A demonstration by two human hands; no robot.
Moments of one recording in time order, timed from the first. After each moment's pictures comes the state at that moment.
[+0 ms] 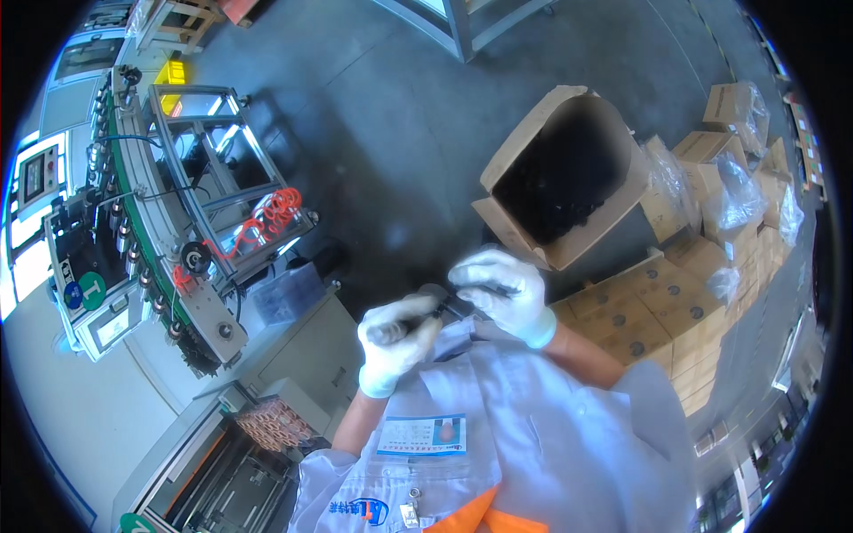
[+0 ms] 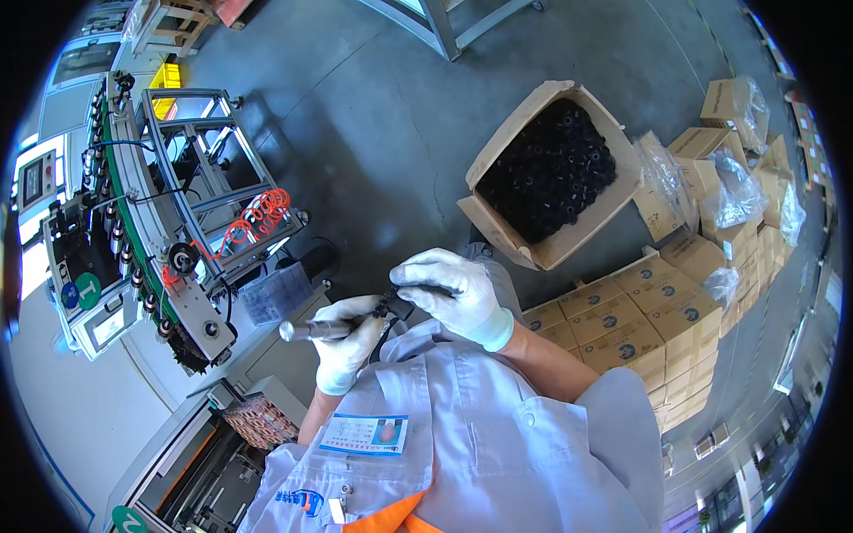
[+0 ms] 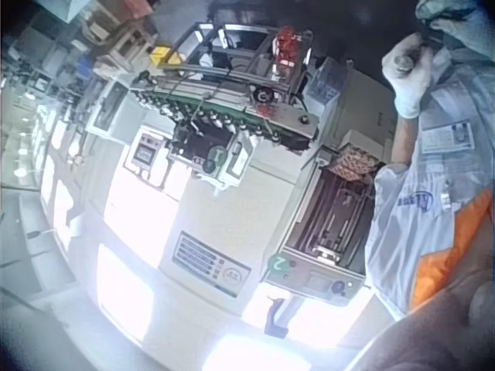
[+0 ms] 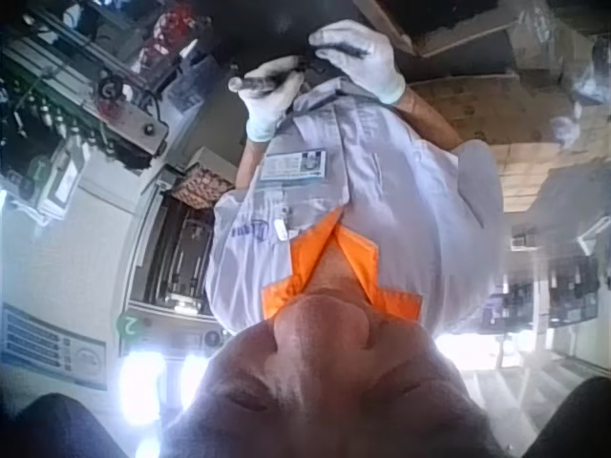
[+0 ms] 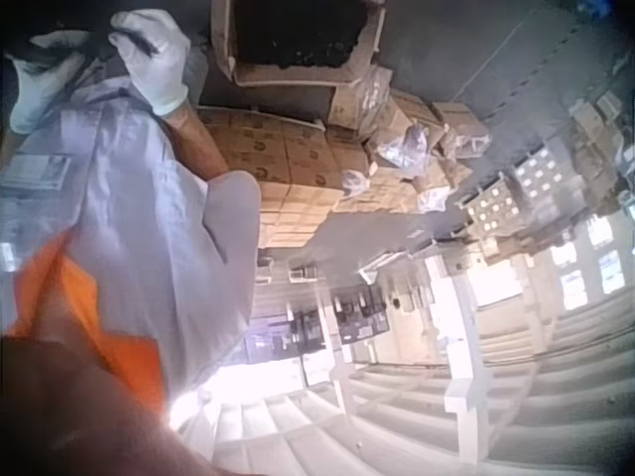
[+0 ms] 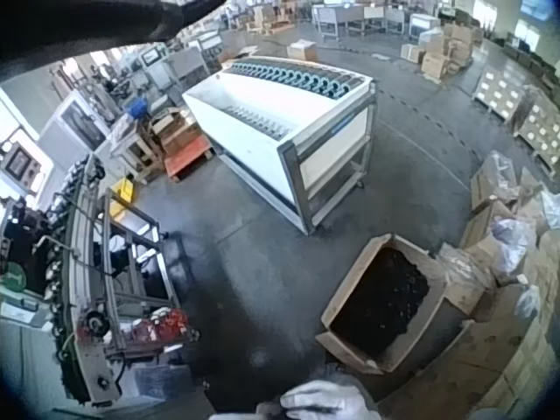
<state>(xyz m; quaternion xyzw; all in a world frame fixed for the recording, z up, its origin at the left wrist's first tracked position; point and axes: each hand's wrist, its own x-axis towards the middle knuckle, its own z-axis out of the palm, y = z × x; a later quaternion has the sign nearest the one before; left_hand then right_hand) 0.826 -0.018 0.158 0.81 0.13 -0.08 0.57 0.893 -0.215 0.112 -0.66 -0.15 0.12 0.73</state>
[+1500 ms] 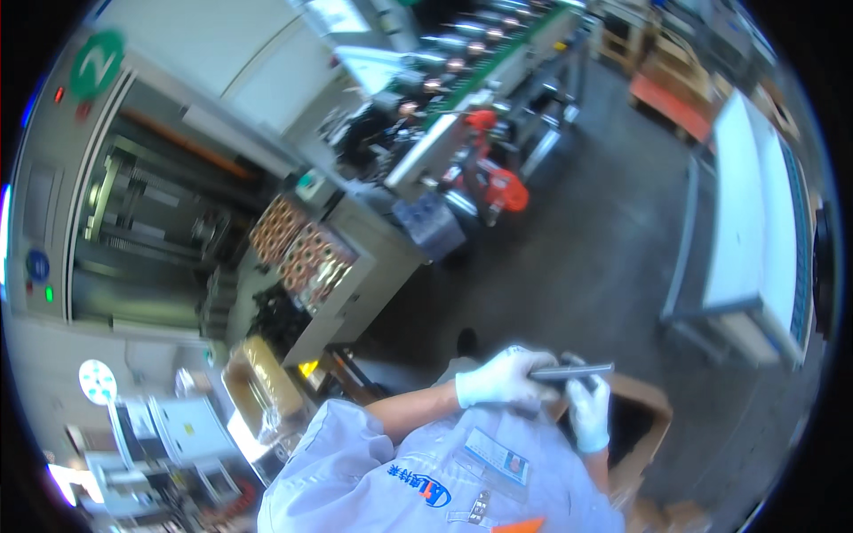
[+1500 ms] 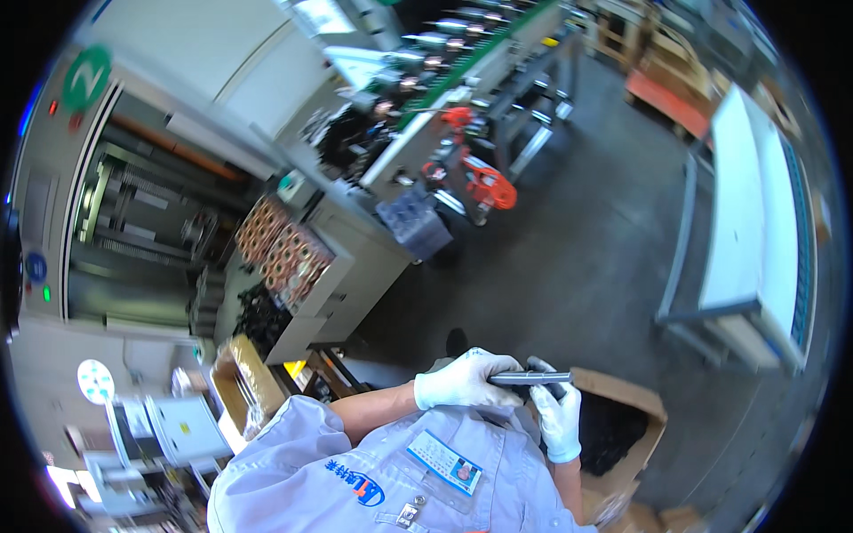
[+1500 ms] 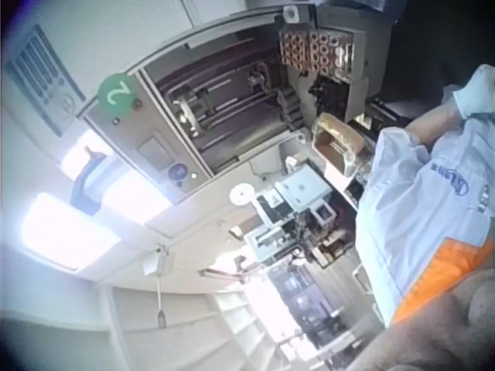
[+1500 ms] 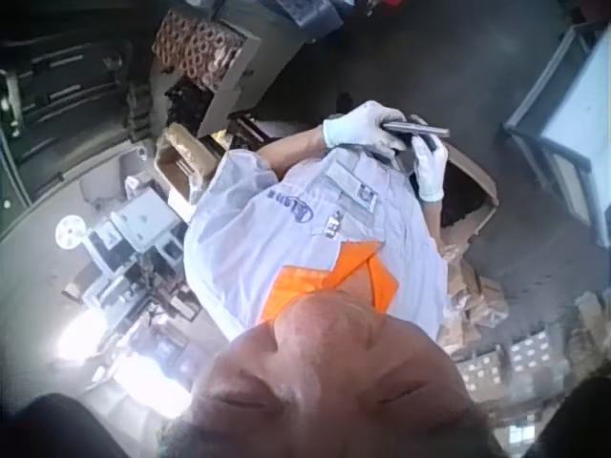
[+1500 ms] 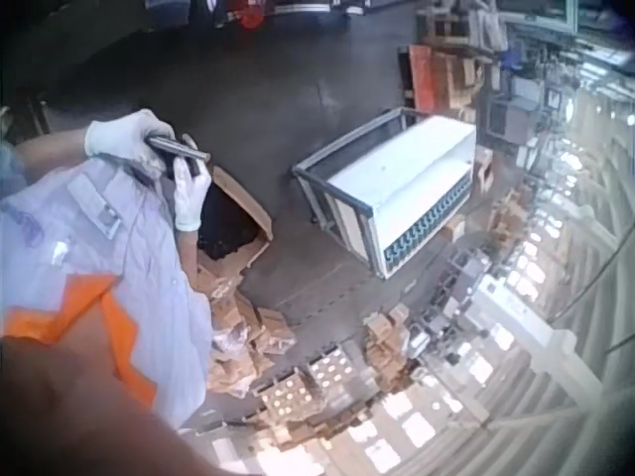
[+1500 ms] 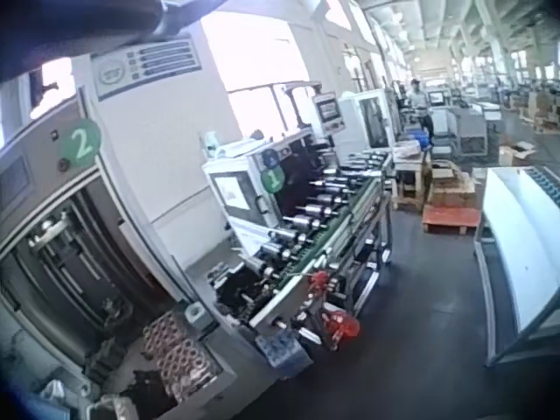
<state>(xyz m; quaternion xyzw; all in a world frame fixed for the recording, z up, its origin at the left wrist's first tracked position) 0.698 0.088 0.184 0.69 0.25 -0.02 0.68 0.844 -0.067 0.152 -0.56 -0.23 0.50 0.62</state>
